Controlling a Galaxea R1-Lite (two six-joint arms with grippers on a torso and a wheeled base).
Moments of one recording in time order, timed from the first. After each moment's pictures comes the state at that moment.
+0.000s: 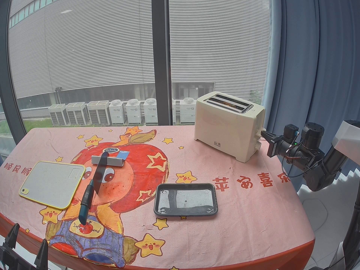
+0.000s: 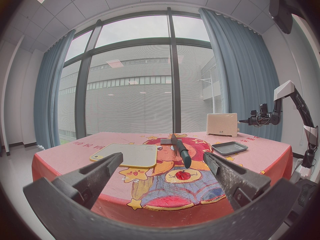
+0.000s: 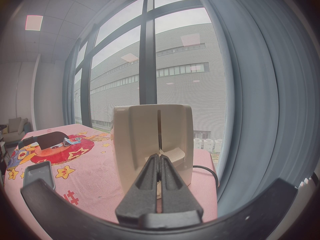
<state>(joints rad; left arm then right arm) -0.01 0.02 -0.02 0.00 -0.02 0.01 0.12 2.18 -0.78 -1.26 0.29 0.02</state>
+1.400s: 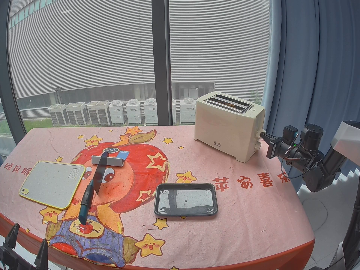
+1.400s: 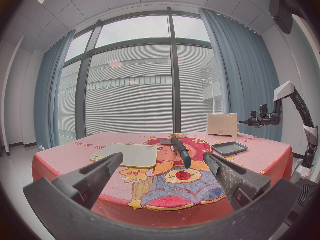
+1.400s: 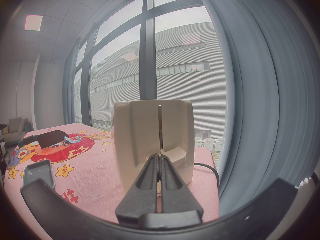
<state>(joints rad) -0.01 0.02 -0.02 0.00 -0.02 0.01 0.12 2.19 -0.78 -1.26 0.29 0.02</state>
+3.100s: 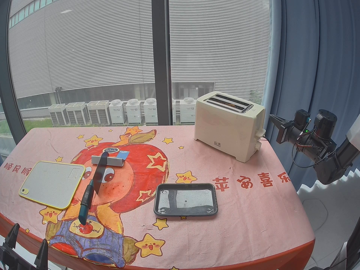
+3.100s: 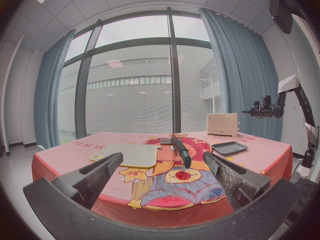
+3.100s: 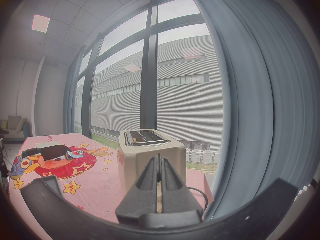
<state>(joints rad) -0.01 0.02 -0.02 0.00 -0.02 0.01 0.10 2.03 -0.78 -1.26 0.30 0.02</state>
